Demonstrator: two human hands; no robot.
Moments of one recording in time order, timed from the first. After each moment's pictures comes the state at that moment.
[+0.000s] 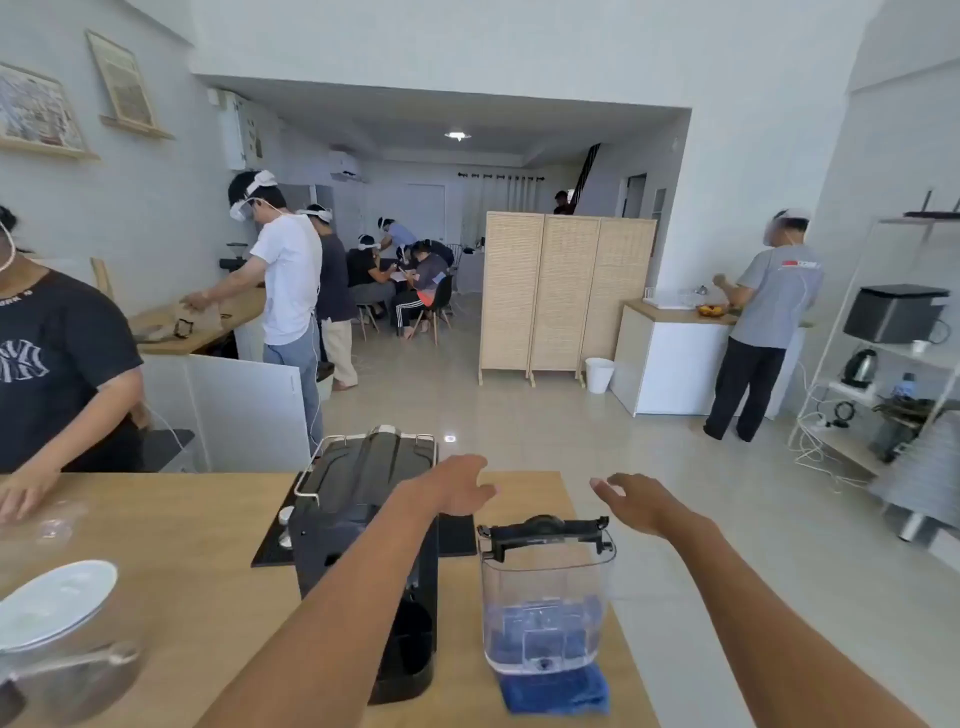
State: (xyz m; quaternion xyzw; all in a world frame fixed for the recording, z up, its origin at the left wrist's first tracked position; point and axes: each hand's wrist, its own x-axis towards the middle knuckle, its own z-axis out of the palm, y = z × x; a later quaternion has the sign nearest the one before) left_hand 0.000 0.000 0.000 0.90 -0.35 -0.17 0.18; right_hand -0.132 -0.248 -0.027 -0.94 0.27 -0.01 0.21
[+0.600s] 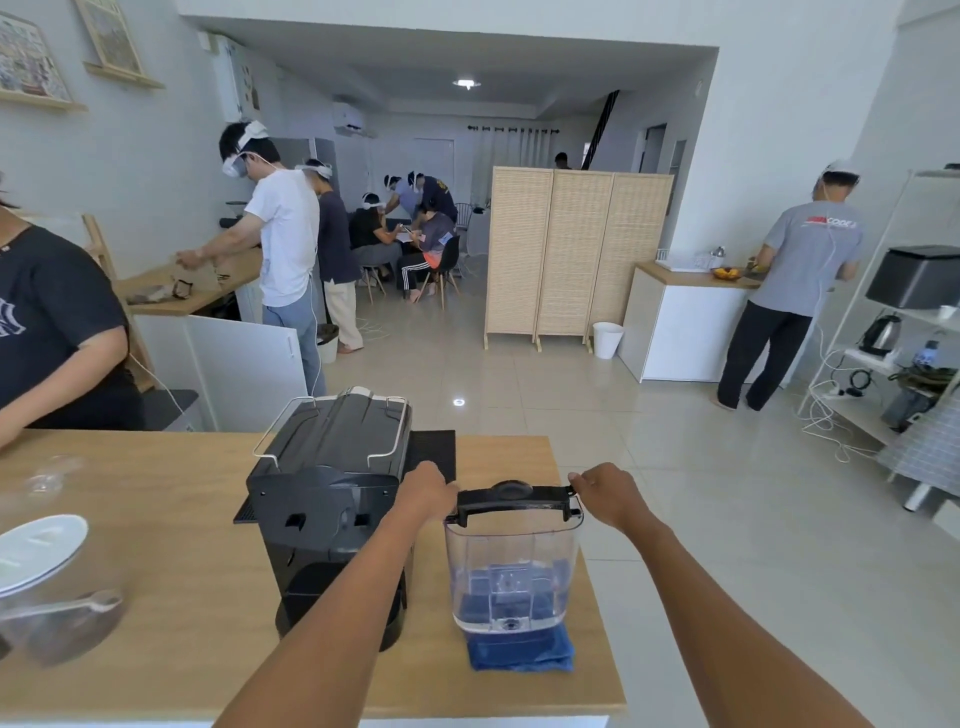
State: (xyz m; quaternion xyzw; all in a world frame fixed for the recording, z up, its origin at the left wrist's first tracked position) left_hand -0.021 -0.035 -0.070 0.94 -0.13 -0.13 0.30; right_hand -0.127 -0.268 -0.079 -0.92 0.27 -0.08 0.28
